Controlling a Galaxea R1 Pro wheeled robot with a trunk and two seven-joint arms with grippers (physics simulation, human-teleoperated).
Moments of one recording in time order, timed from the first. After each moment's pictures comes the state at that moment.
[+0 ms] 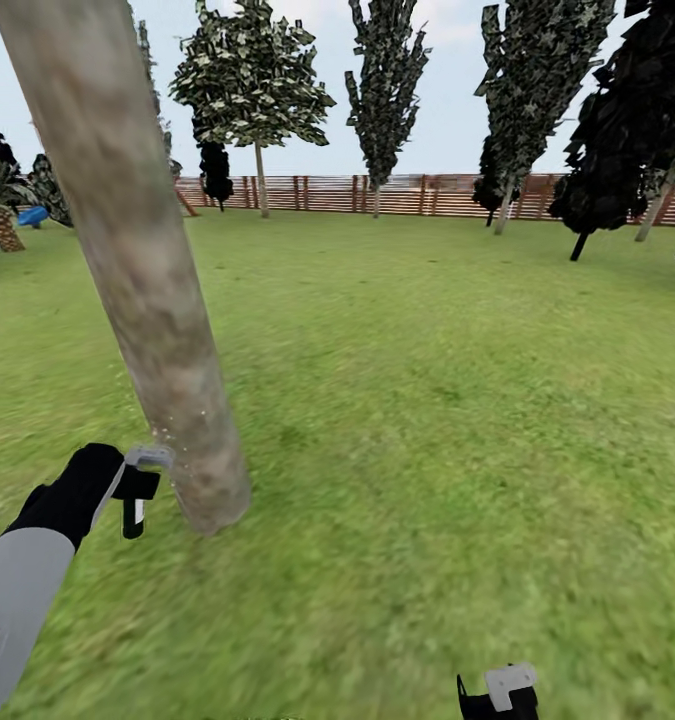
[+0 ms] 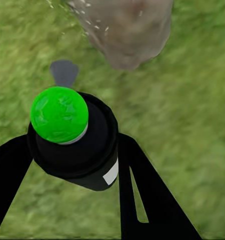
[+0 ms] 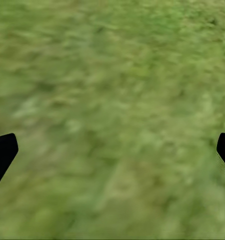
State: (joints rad) left arm -0.91 0.29 0.02 -0.68 -0.22 0.87 -0.26; right arm -0.41 -0.03 -0.42 -0.03 0.70 -0.59 -0.22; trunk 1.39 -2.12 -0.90
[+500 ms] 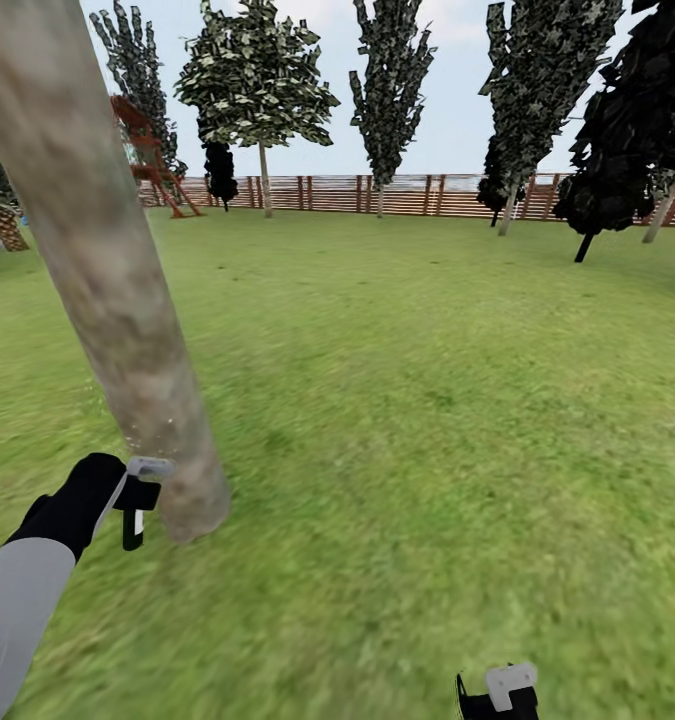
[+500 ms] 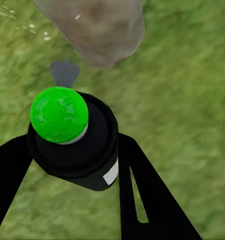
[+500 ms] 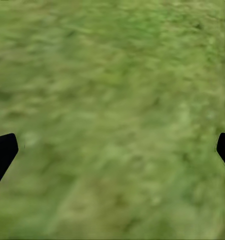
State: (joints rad) left arm -0.88 0.29 0.02 -0.68 -0.22 0.87 -0.25; right arm -0.41 -0.03 -0.42 -0.03 0.70 -0.59 -0.22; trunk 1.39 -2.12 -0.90
